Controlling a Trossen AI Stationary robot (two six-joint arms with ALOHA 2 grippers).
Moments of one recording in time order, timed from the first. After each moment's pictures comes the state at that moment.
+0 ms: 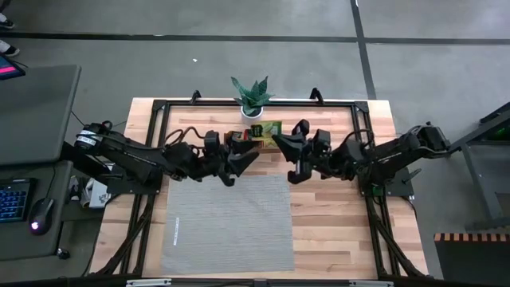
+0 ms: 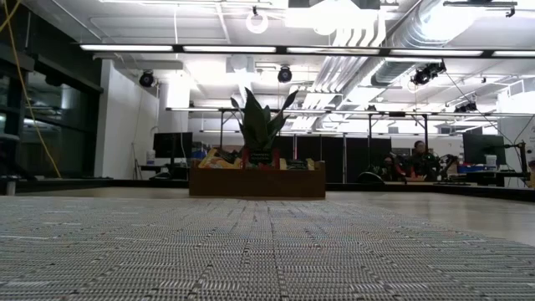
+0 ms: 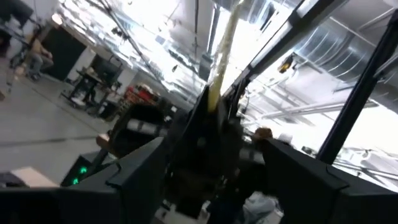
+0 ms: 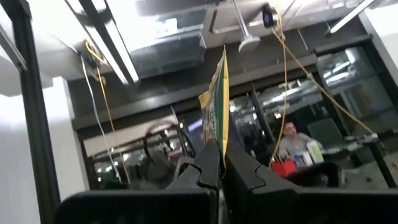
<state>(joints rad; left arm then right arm) -0.23 1.40 0.94 0.96 -0.41 -0.43 0.21 1.41 0.91 1.14 0.41 0.11</state>
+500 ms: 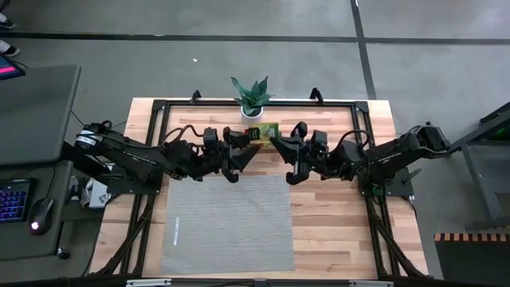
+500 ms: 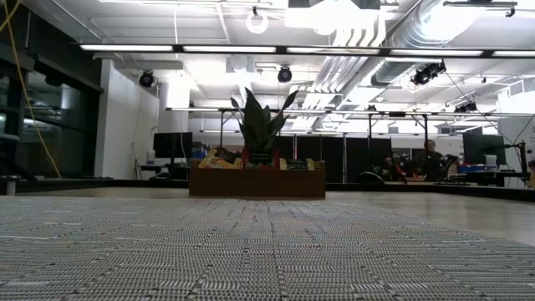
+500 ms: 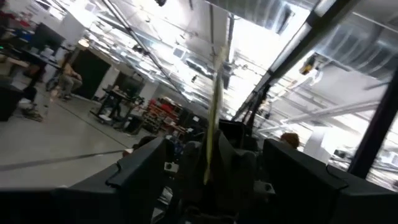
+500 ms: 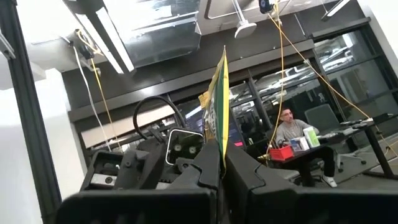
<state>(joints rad) -0.23 1.40 1.00 0.92 -0.50 -0.32 0.21 1.41 0.90 1.08 0.43 0.16</state>
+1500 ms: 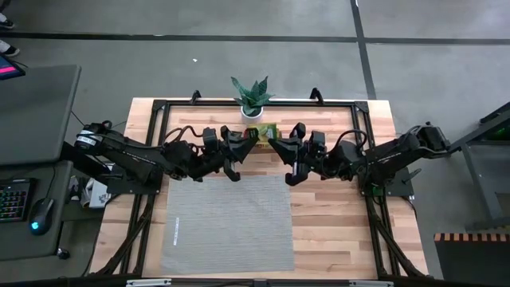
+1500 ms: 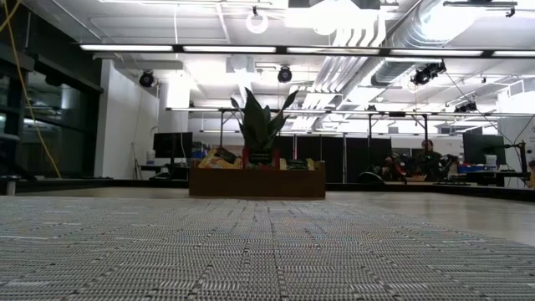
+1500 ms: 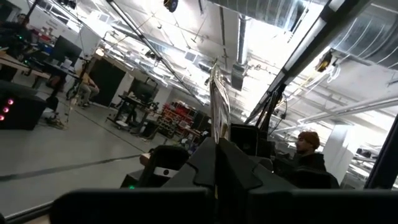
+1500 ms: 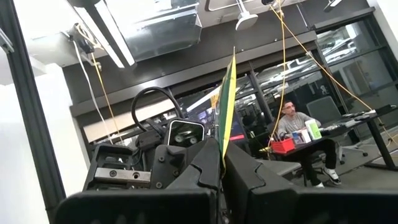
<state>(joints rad) -0.23 1.40 1.00 0.91 -0.56 -0.26 0.21 1.41 0.90 1.05 0.42 0.18</state>
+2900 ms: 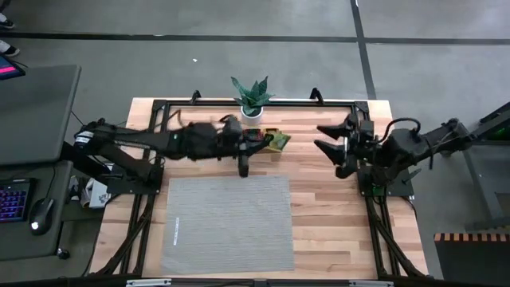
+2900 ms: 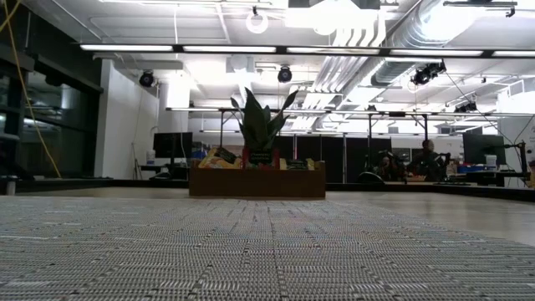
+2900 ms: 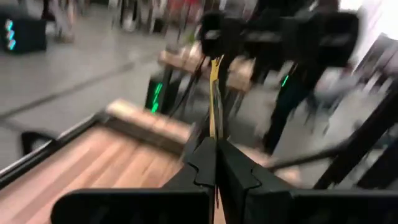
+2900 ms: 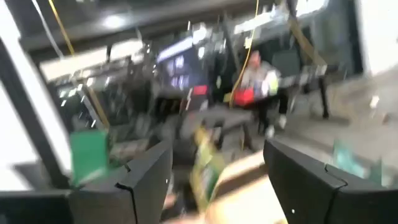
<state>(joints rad) -0.11 1.38 1.27 0.07 -0.31 -0.32 0.35 0.85 0.90 0.18 0.64 0.18</state>
